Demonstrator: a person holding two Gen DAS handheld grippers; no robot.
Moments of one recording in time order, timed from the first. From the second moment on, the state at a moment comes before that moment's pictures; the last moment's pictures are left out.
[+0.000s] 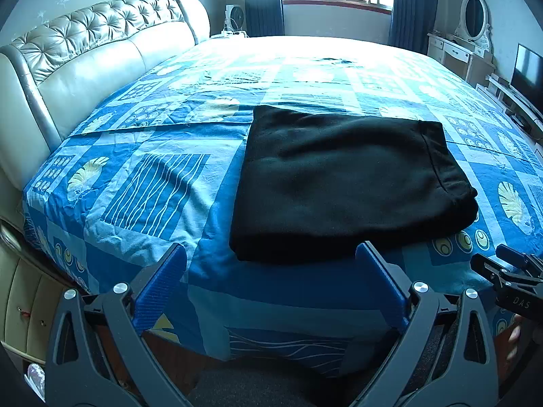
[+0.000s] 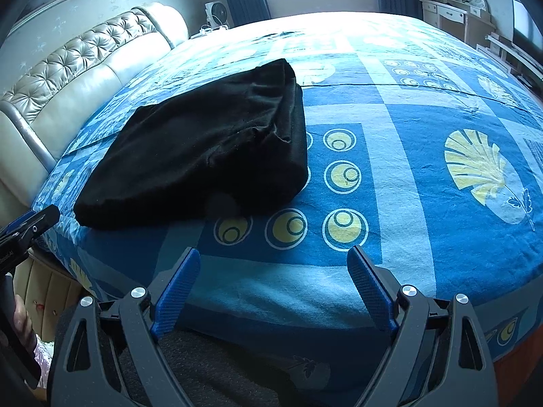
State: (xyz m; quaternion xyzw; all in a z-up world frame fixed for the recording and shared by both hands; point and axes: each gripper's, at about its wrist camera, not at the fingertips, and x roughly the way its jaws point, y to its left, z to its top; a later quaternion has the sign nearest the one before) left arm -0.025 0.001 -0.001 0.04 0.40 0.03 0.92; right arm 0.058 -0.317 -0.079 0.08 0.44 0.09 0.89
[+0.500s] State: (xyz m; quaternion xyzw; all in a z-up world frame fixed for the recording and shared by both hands) left arm -0.033 -0.011 0.009 0.08 0.37 0.03 0.93; right arm 0.055 -0.312 -0.082 0.09 0.46 0.10 0.88
